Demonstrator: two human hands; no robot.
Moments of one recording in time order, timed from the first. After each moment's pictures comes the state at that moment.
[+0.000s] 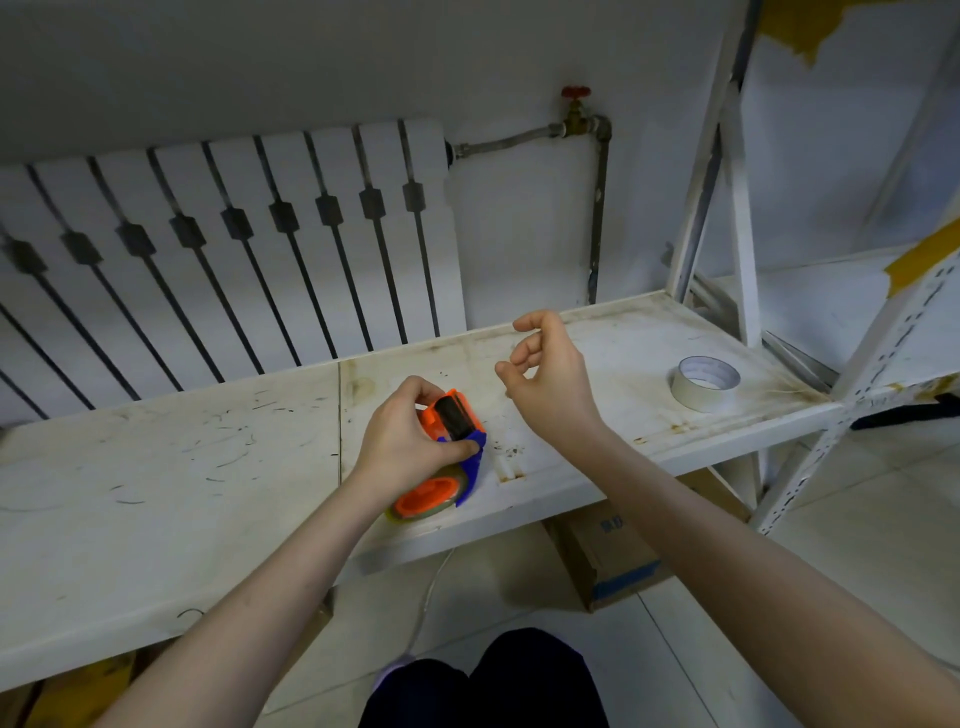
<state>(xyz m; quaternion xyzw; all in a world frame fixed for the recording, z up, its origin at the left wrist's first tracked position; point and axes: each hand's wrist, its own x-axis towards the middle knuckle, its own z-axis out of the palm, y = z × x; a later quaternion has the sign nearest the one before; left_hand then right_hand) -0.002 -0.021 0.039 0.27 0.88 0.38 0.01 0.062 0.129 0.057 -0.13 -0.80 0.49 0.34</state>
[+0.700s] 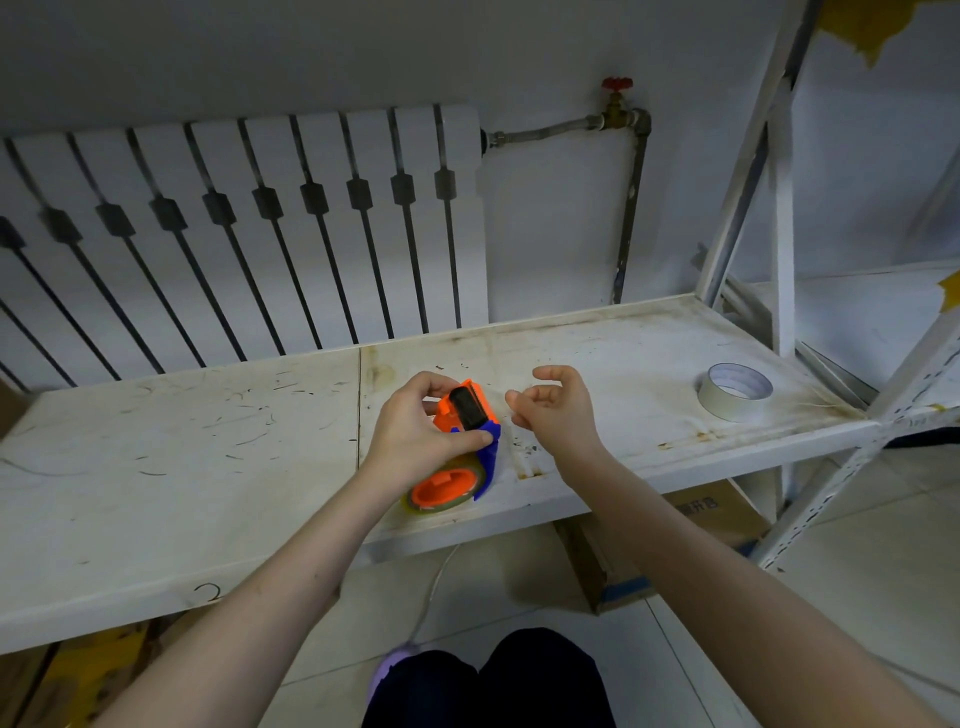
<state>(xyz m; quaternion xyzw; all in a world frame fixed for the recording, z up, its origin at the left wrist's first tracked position) -0.006 -0.033 0.035 0.25 0.85 0.46 0.03 0.045 0.119 0.014 -0.23 -0.69 0.64 0.23</state>
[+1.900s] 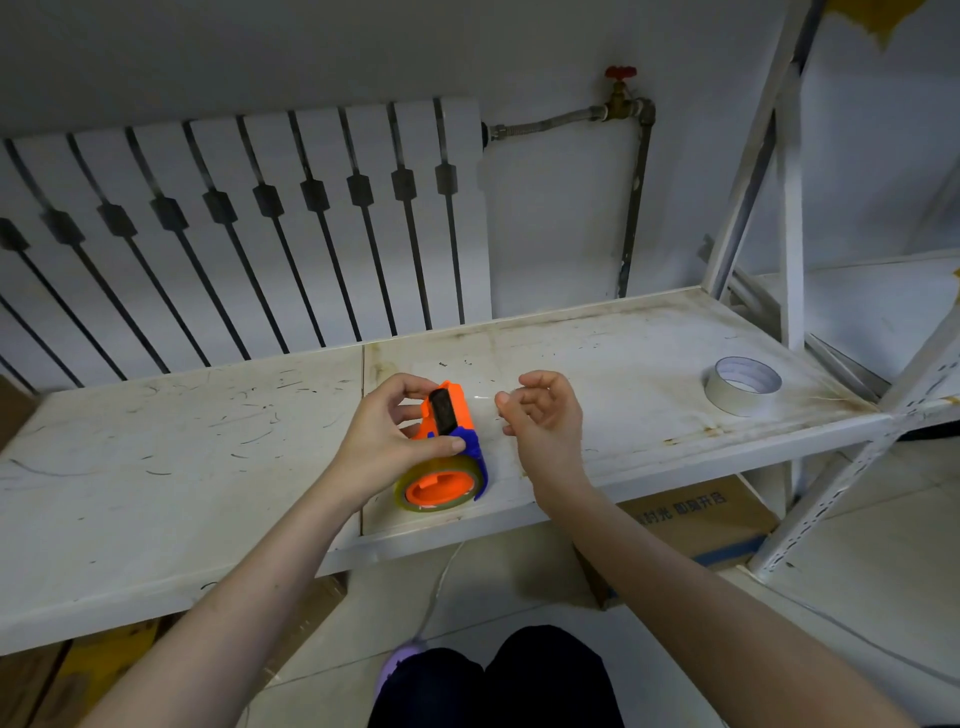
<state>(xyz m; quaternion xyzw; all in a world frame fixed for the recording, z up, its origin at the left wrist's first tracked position) -0.014 -0.063 0.037 0.27 0.80 0.53 0.09 0.051 0.087 0.004 -0.18 -0.63 0.68 0.32</state>
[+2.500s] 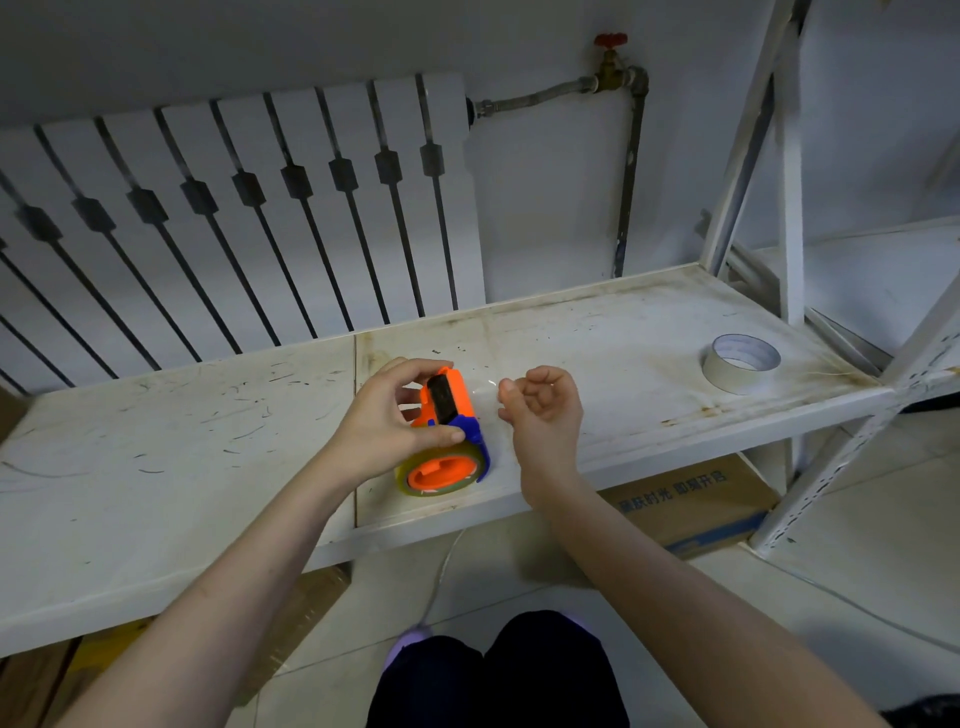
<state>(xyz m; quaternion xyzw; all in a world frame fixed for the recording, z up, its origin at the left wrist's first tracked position) -0.019 -0.053 0.043 0.33 0.83 0.45 0.08 0.050 0.085 -0.006 -0.21 -0.54 0.73 0.36</state>
